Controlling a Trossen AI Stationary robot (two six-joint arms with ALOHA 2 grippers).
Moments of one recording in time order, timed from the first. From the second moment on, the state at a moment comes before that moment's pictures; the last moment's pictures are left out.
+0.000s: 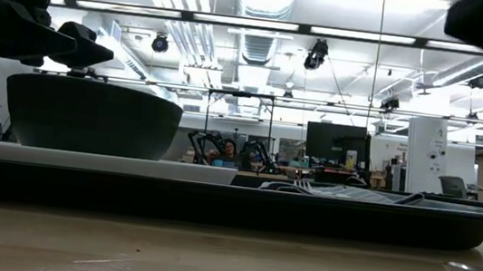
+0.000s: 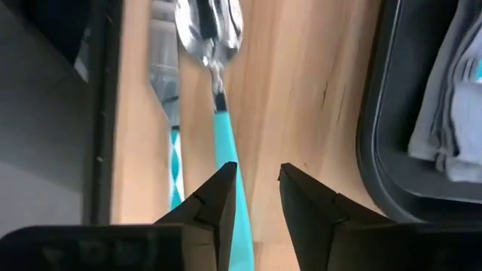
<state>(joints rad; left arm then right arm) -0.03 0.31 0.01 0.14 0.10 0.25 0.75 2.01 1.56 -0.93 0.10 0.63</state>
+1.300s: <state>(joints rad) -0.03 0.31 0.01 0.14 0.10 0.25 0.78 2.01 1.31 -0.67 0.00 0.65</state>
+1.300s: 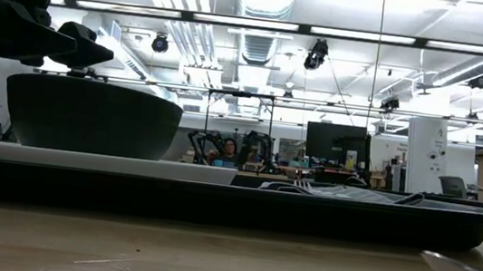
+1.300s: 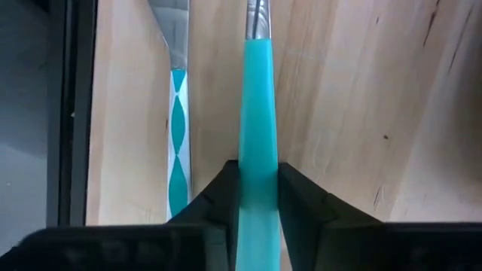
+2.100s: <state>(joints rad) -0.03 0.31 0.01 0.14 0.10 0.25 0.77 1.98 1.36 -0.73 0.05 0.65</state>
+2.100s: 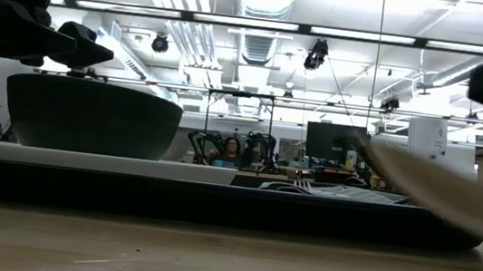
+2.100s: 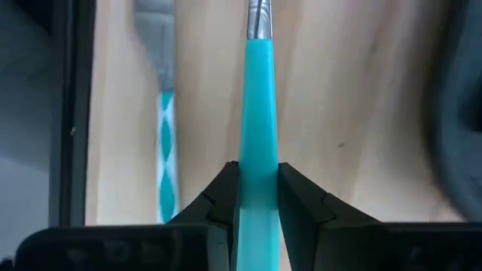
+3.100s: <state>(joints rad) -0.03 0.31 0.01 0.14 0.10 0.25 0.70 1.93 1.36 -0.76 0.16 1.08</state>
